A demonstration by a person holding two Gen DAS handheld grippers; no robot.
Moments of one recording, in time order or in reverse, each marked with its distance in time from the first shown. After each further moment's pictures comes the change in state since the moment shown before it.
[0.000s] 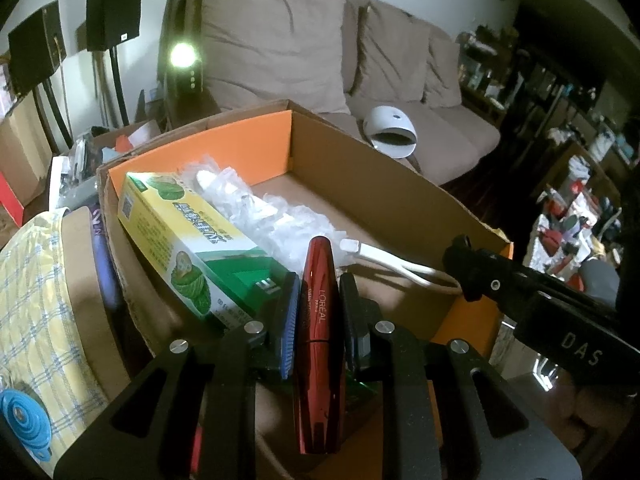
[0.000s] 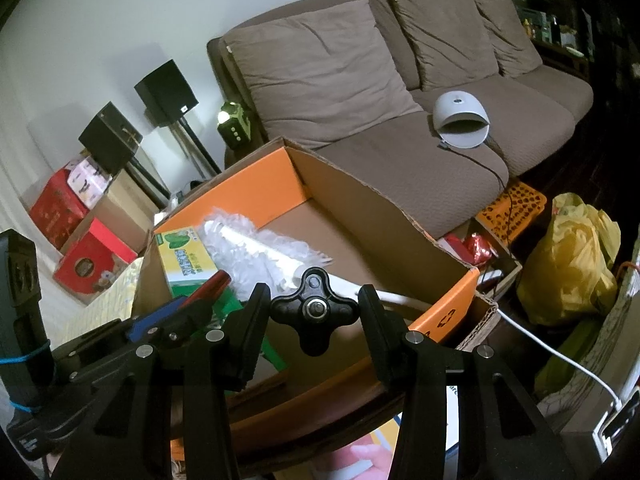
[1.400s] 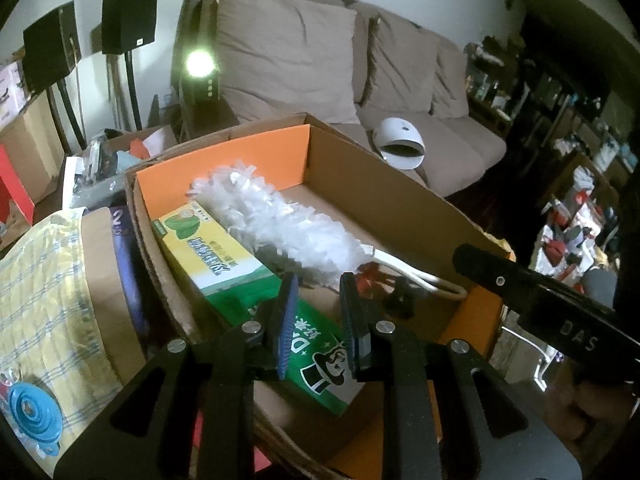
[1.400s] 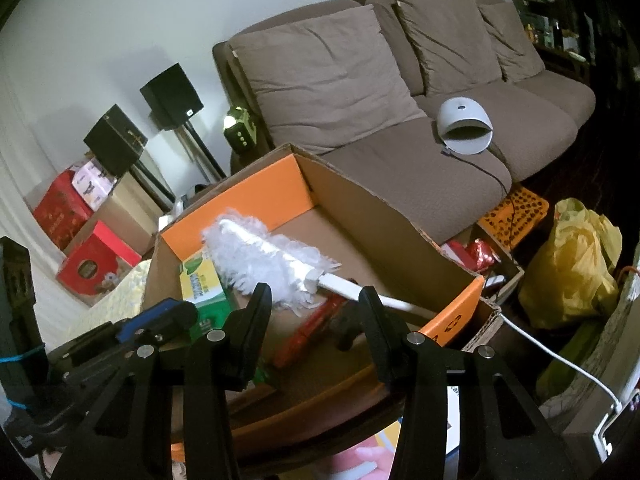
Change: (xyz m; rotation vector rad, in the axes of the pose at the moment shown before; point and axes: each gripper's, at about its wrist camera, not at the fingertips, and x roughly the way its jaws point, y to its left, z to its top) left arm -0.020 0.015 0.000 -0.027 -0.037 0.020; right arm -0.004 0.004 -0.002 -0.006 -0.019 0.013
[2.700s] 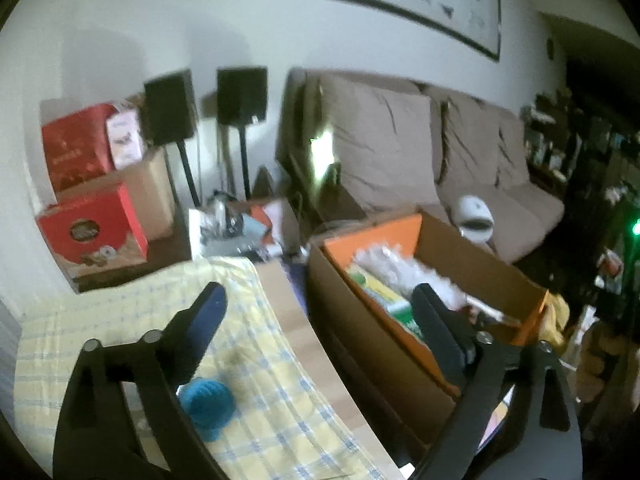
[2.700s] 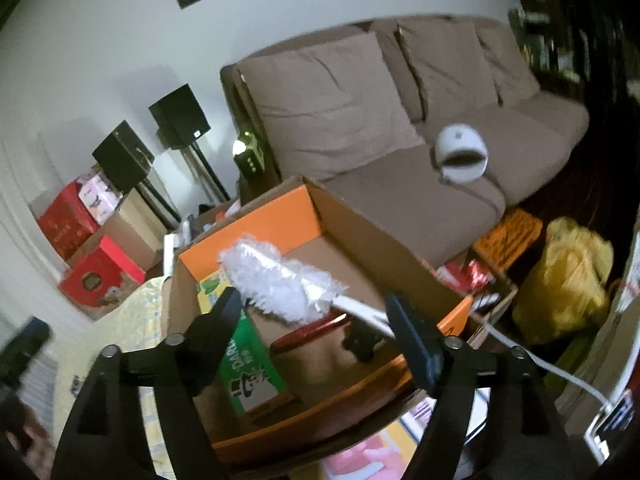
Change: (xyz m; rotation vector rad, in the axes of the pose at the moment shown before) left arm -0.166 0.085 -0.020 -0.049 -0.307 0.273; right arm -0.037 0.024 0.010 -0.030 -0.100 -0.030
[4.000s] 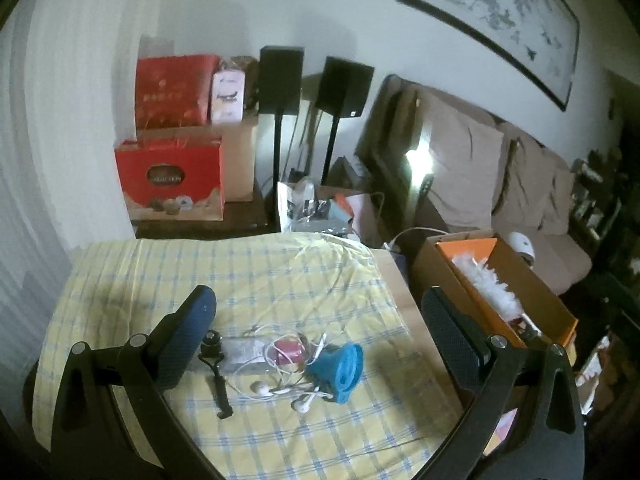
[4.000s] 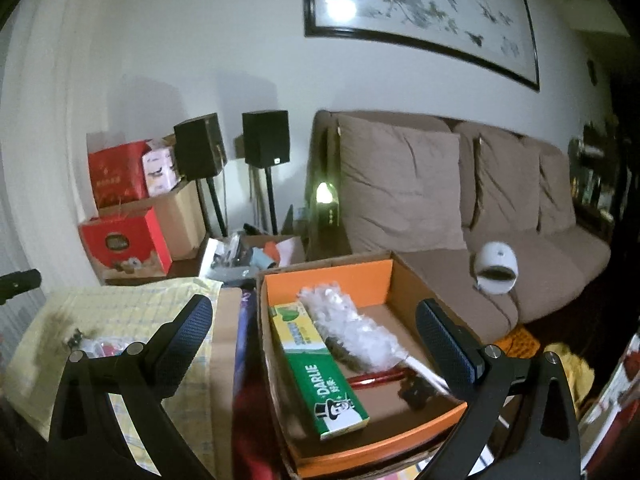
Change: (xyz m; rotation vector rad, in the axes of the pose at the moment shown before) left arm -0.052 0.164 -0.030 -0.250 0.038 0.119; right arm -0.050 0.131 -0.024 -0.380 -0.215 0.060
